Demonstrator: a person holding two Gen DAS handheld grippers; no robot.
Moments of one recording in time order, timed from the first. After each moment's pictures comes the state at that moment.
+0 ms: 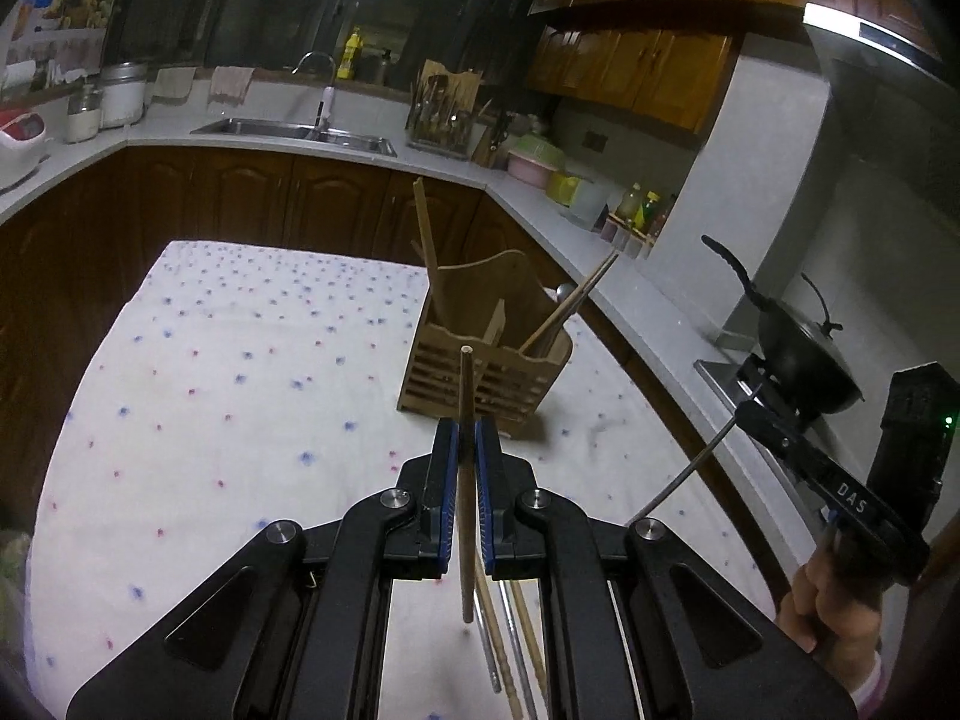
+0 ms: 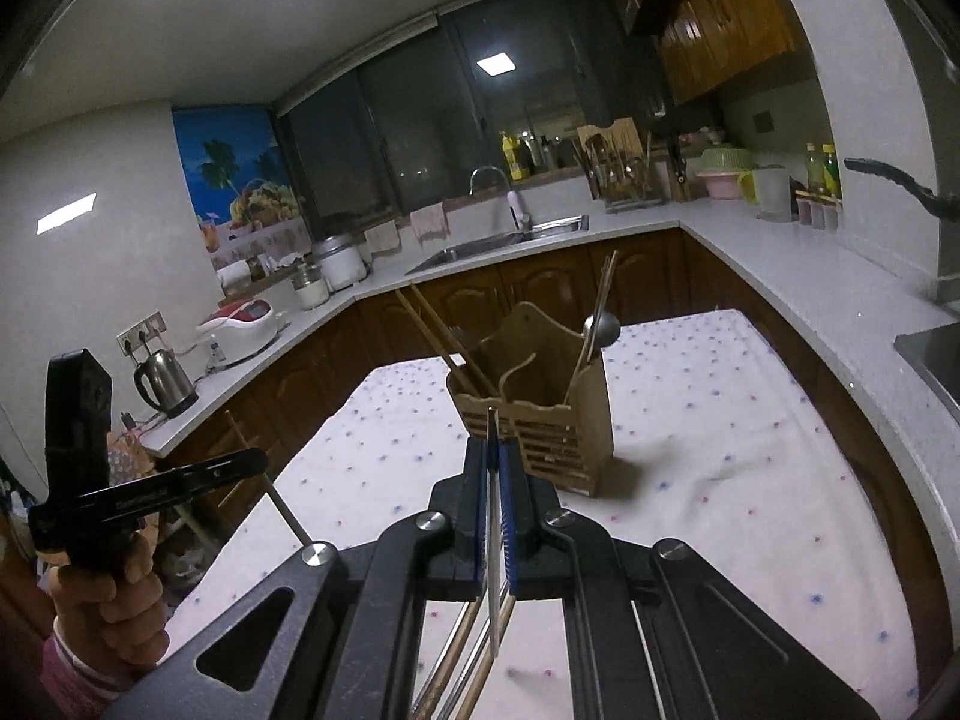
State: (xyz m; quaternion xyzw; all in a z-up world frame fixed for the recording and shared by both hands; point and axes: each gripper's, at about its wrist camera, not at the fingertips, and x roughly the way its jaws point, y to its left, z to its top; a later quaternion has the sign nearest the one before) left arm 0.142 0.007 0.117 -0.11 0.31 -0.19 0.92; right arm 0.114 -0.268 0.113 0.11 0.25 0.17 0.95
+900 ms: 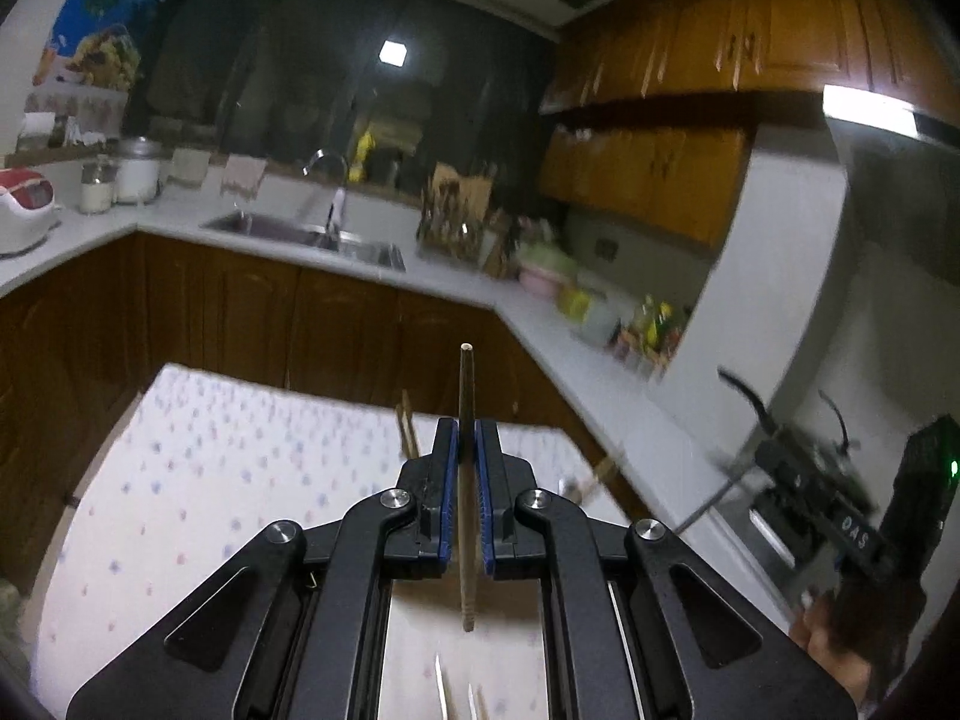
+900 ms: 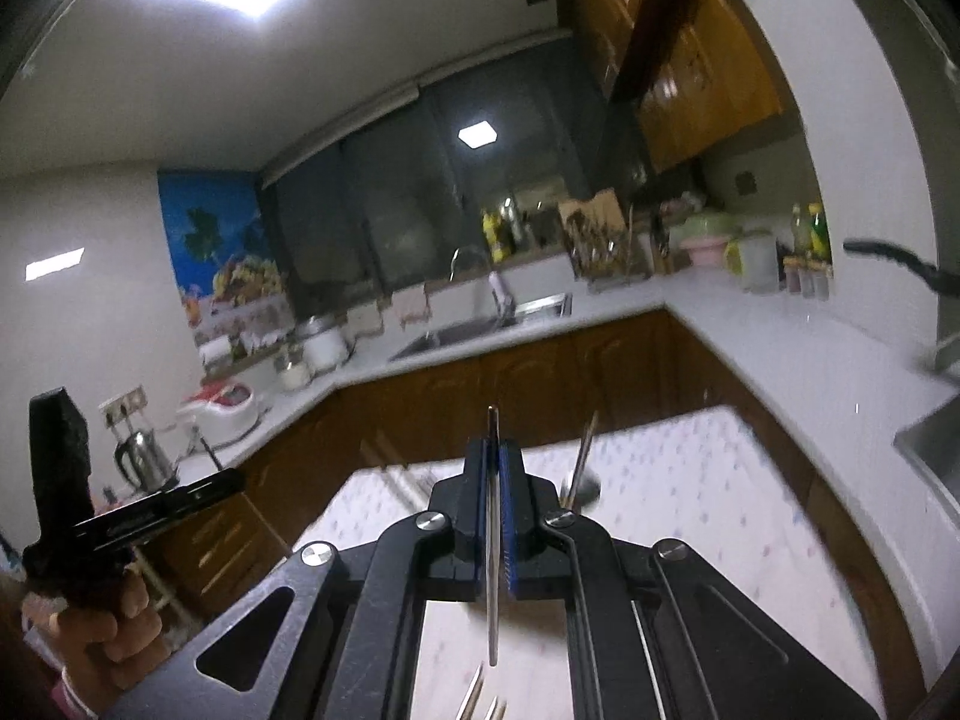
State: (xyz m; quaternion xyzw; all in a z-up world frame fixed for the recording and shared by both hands) left arm 0.225 -0.003 0.197 -0.14 0.19 -0.15 0.96; right arm 0.185 -0.286 0.176 0.13 0.14 0.13 0.97
